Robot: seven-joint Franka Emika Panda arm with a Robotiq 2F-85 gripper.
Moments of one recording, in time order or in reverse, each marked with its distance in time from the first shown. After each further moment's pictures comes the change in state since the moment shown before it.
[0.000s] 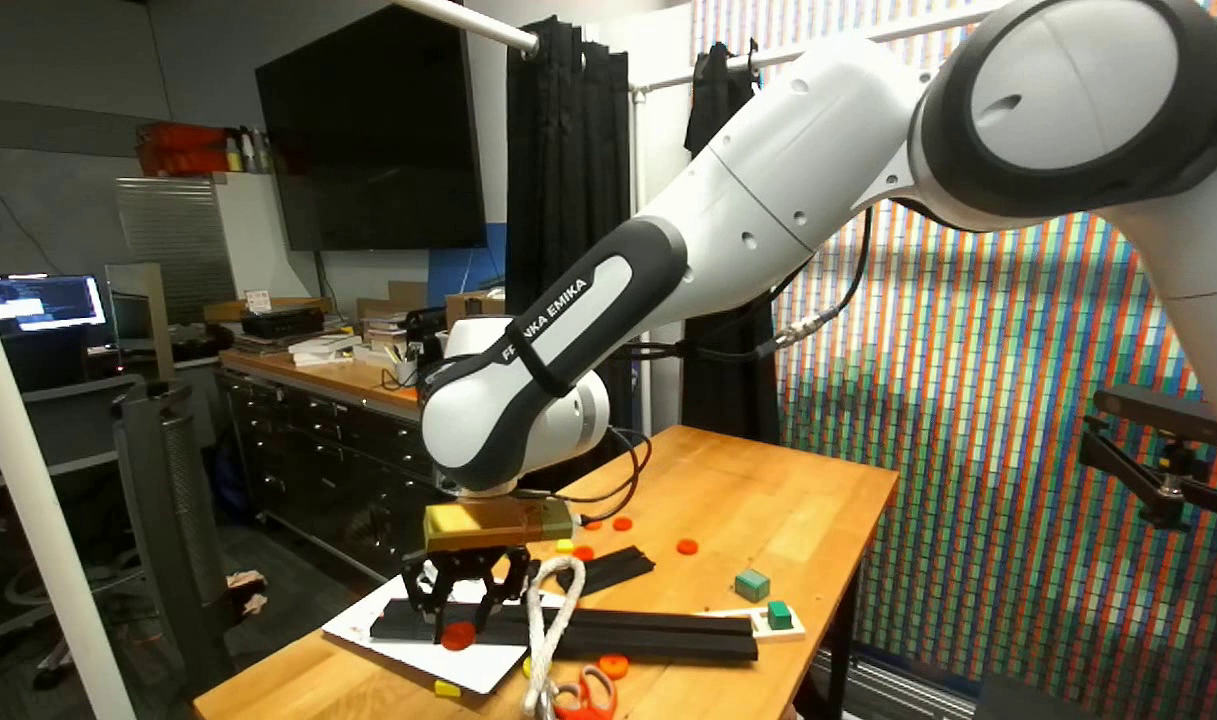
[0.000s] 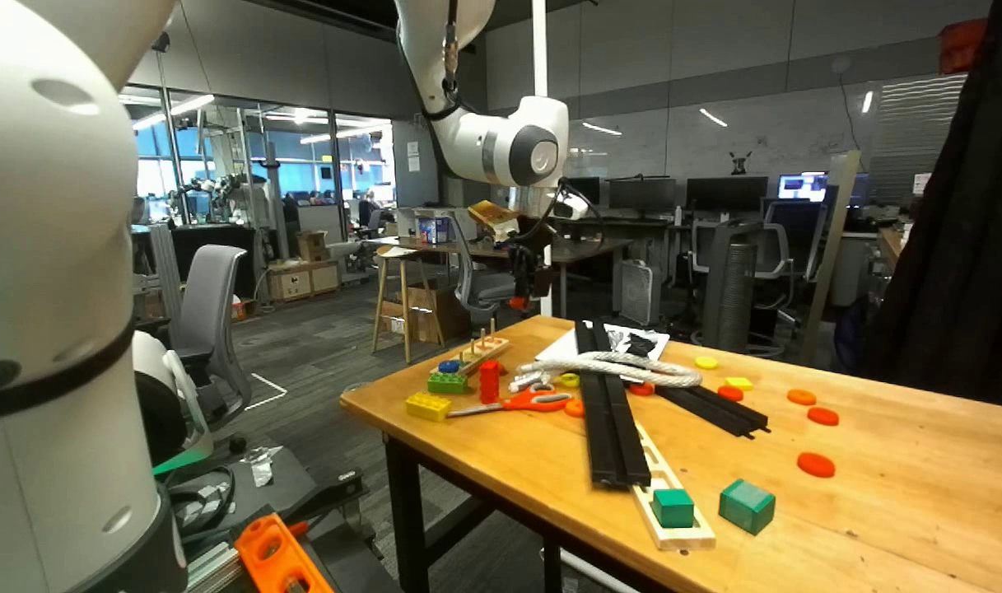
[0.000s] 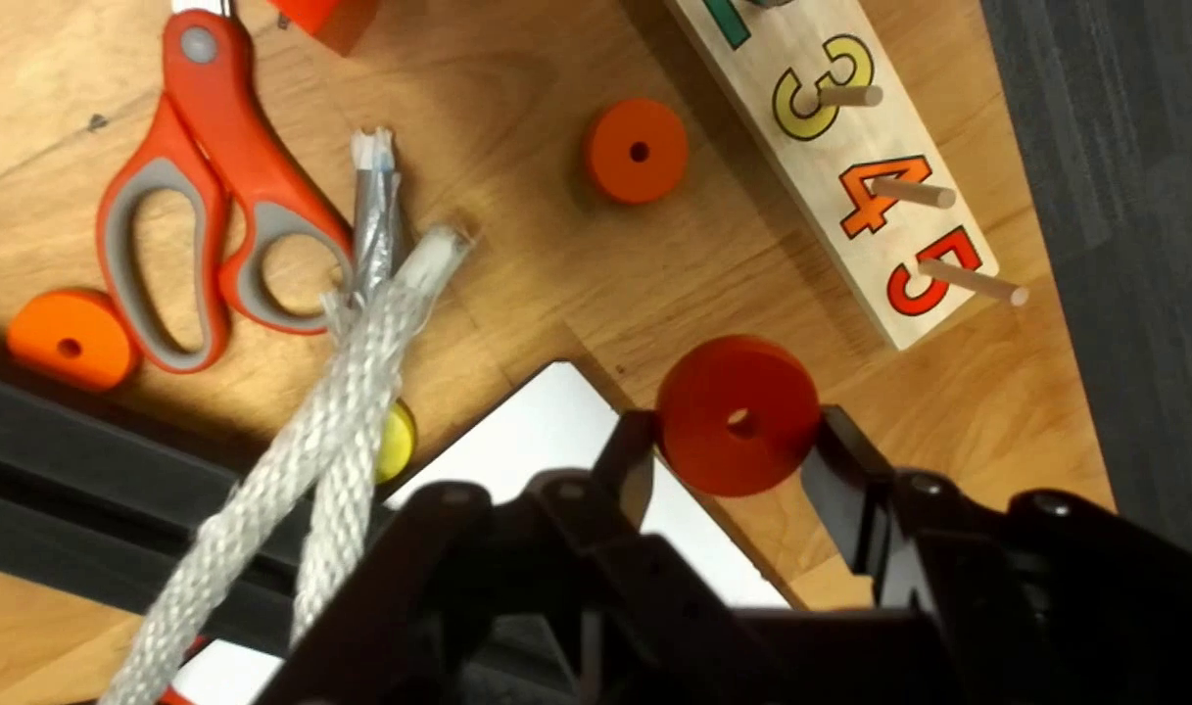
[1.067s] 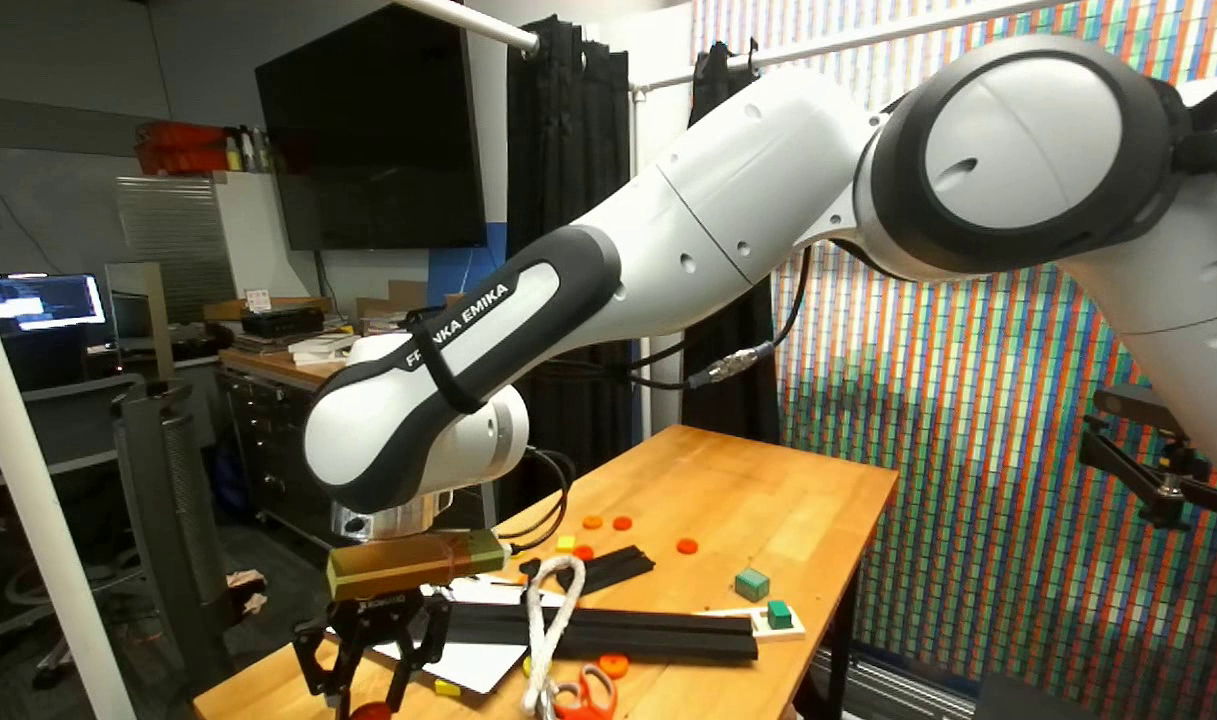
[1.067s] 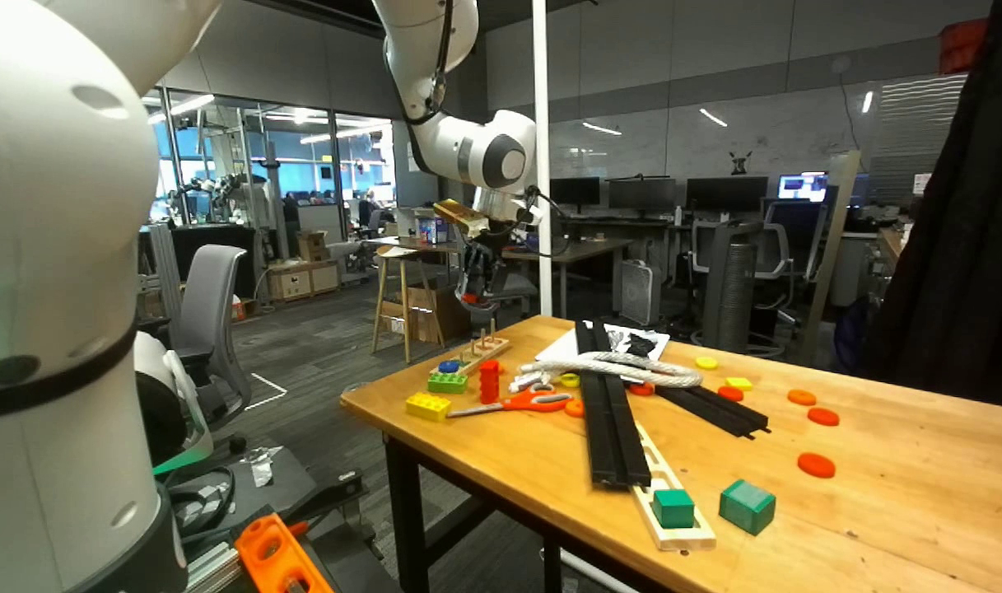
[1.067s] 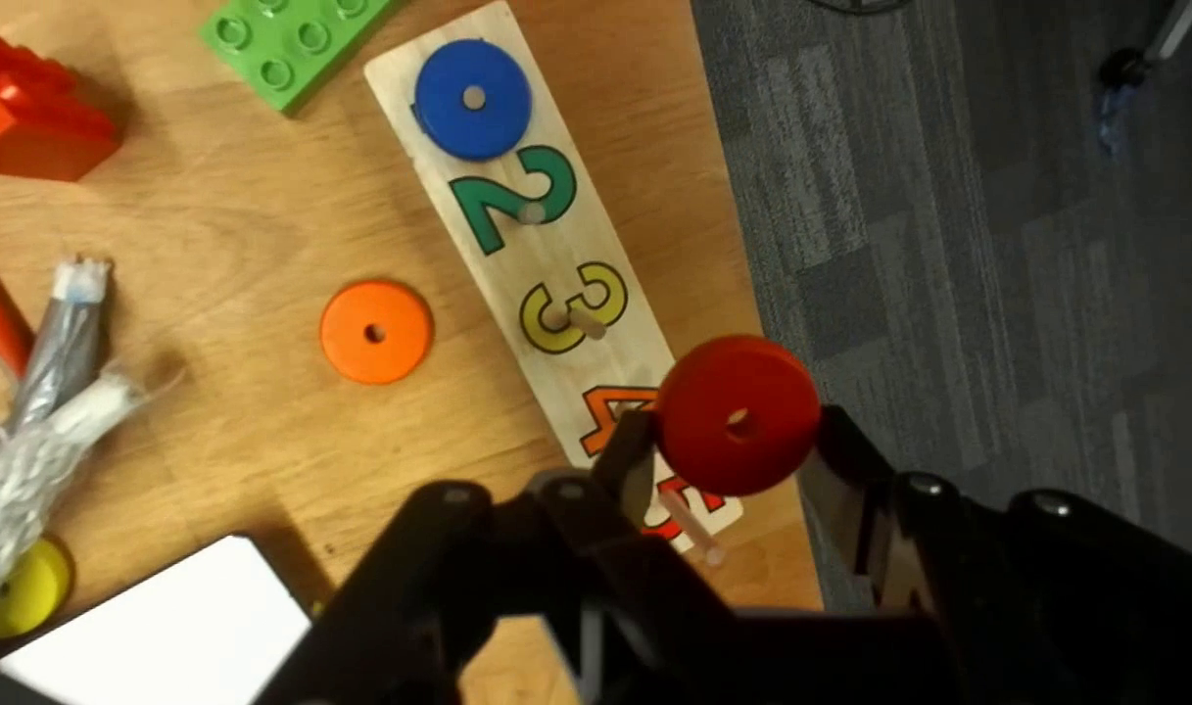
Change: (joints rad) arm 0.071 0.131 0.074 0.211 0.048 -0.188 -0.113
